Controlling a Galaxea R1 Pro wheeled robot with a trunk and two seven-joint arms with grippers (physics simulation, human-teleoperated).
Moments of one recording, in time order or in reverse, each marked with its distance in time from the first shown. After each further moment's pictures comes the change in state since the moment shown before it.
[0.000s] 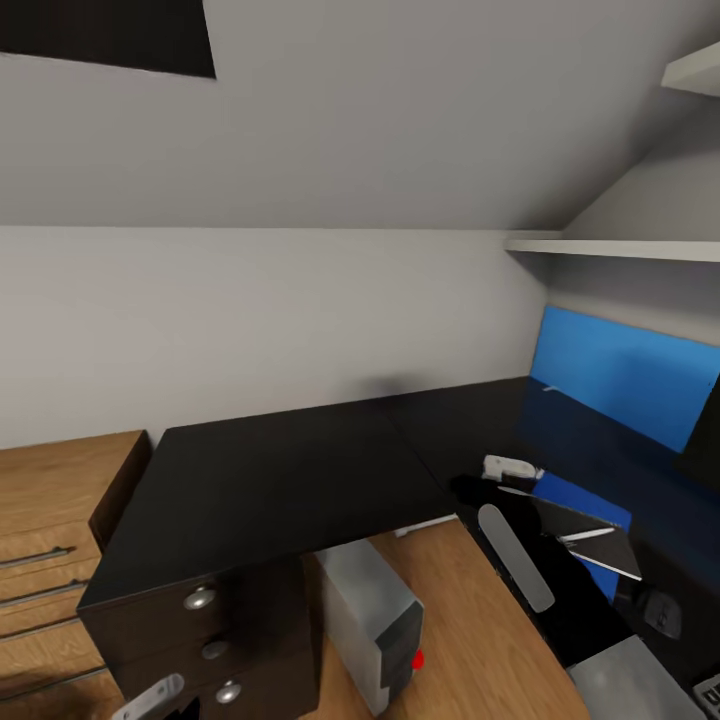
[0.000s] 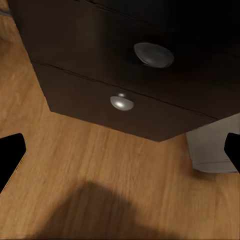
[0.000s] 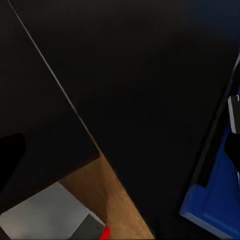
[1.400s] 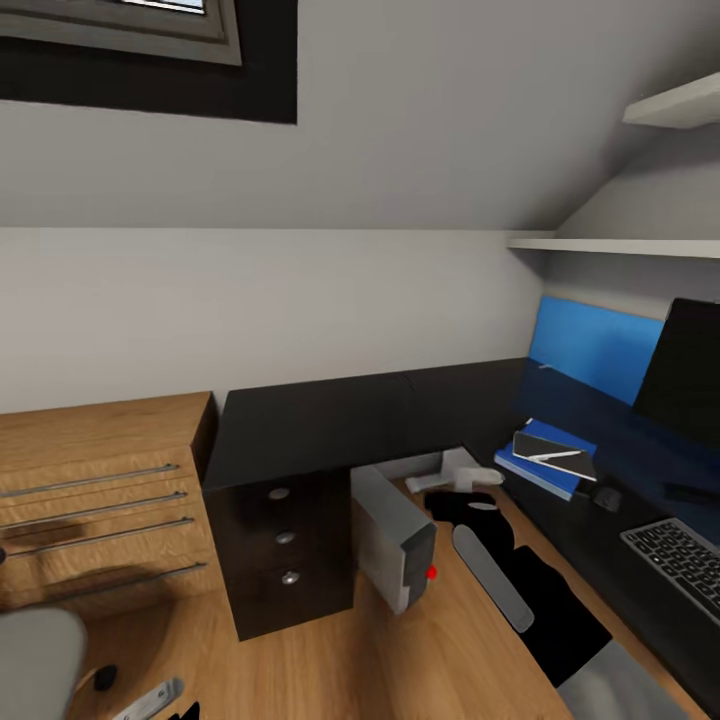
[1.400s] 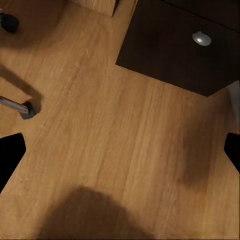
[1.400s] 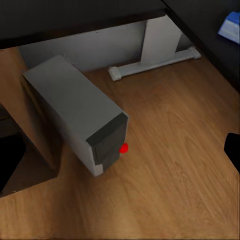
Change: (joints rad) left arm 0.000 0.002 -0.002 0.012 -0.001 0.001 -0.001; right arm 0.002 0.005 0.164 0.029 -0.006 -0.016 0.014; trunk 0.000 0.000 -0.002
